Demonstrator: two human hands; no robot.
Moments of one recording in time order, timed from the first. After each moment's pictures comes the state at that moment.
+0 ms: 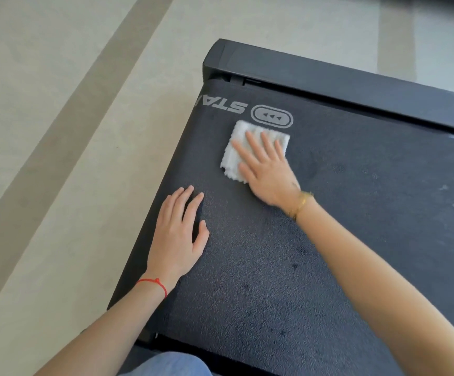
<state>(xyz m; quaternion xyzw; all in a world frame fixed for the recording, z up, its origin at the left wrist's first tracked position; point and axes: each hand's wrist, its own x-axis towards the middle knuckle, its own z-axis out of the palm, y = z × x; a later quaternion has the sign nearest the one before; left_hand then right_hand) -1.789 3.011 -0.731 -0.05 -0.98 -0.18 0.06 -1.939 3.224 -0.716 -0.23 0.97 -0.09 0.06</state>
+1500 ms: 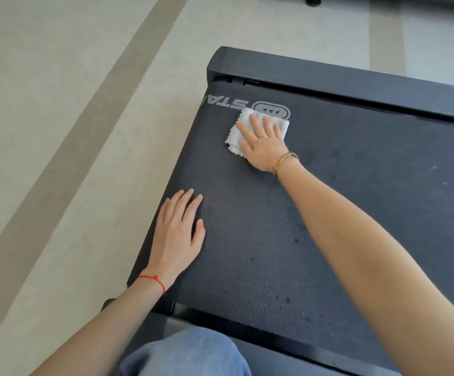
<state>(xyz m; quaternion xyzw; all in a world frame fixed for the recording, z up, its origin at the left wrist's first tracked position) -1.749 2.996 -0.724 -0.05 -0.98 -0.16 0.06 -1.963 3.207 -0.700 -0.17 0.97 -0.09 0.14</state>
